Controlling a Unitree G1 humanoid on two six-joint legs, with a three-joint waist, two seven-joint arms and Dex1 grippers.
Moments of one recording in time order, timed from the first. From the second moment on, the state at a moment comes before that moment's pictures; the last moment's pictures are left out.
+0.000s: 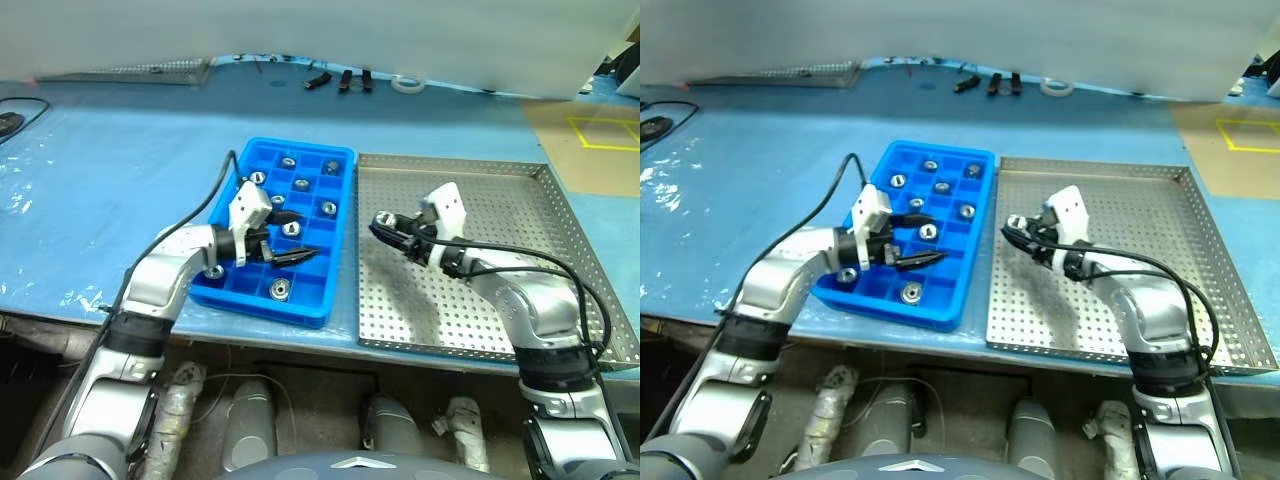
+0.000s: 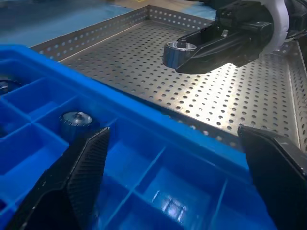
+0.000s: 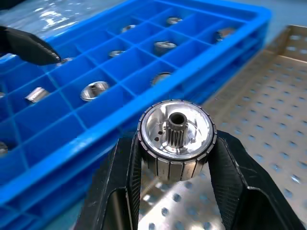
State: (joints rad) left arm -0.45 0.46 -0.07 -0.03 -0.37 0.46 -1.01; right arm -0.40 -0.48 0.01 -0.20 0.43 0.77 0.62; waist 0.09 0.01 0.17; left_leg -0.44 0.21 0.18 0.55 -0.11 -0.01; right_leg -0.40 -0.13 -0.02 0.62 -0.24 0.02
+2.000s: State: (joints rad) left arm -0.29 0.35 0.18 0.00 -0.30 0.17 -0.45; right arm 0.07 -0.21 -0.22 -0.40 0.07 0.30 0.10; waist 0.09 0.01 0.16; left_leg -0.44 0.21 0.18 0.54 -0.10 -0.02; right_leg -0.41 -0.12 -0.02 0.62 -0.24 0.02
